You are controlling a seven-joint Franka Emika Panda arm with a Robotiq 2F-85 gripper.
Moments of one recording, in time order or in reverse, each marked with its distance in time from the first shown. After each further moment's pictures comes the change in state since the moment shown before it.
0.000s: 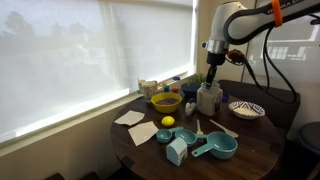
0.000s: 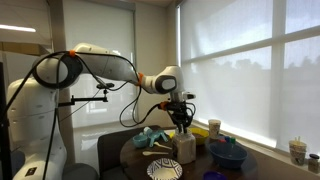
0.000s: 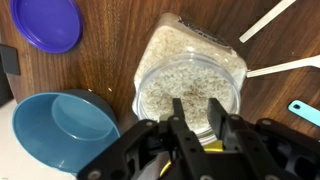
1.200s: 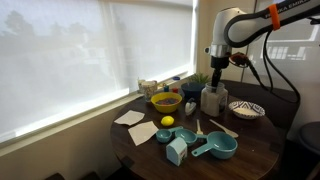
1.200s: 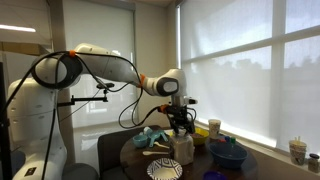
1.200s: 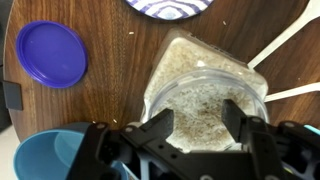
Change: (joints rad) arm -0.012 0.006 -0.023 -0.021 -0.002 -0.067 -0.001
